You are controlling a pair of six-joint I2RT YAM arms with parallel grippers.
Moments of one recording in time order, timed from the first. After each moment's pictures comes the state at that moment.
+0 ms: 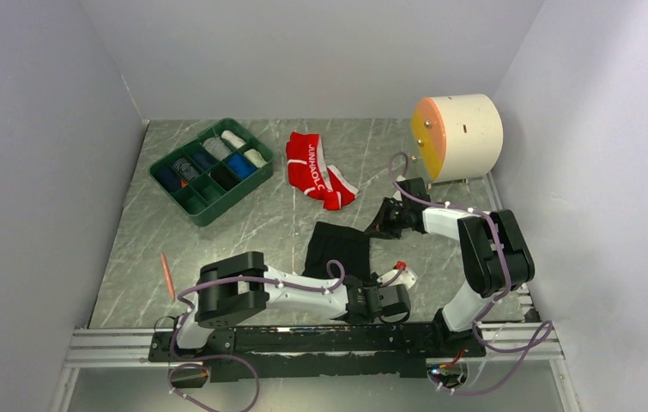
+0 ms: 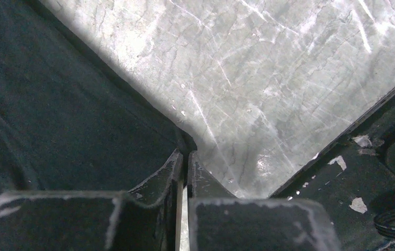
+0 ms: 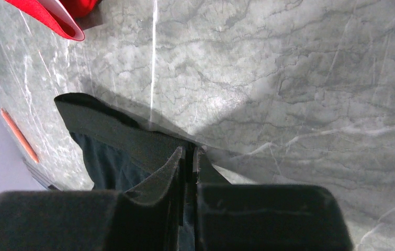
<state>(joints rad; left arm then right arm) -1.47 2.02 1.36 -0.39 -0.47 -0.43 0.23 1.66 0.76 -0.09 -0.43 0.62</state>
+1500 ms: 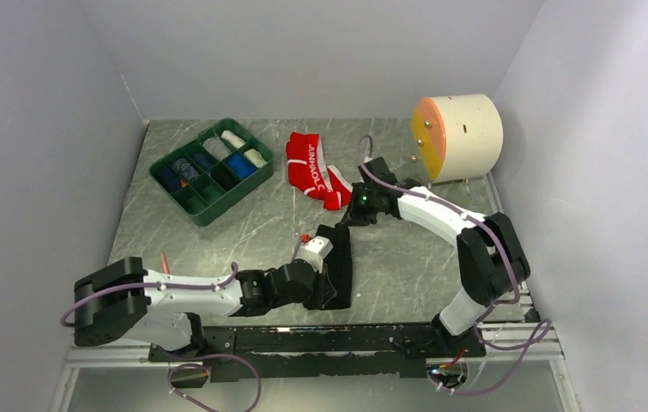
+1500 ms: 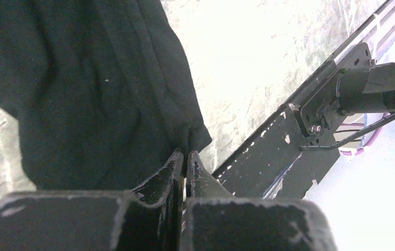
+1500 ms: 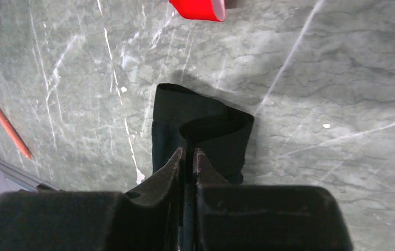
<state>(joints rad) -1.26 1.33 0.57 0.17 -0.18 -0.78 0.49 1.61 1.06 -0.43 -0.20 0.70</state>
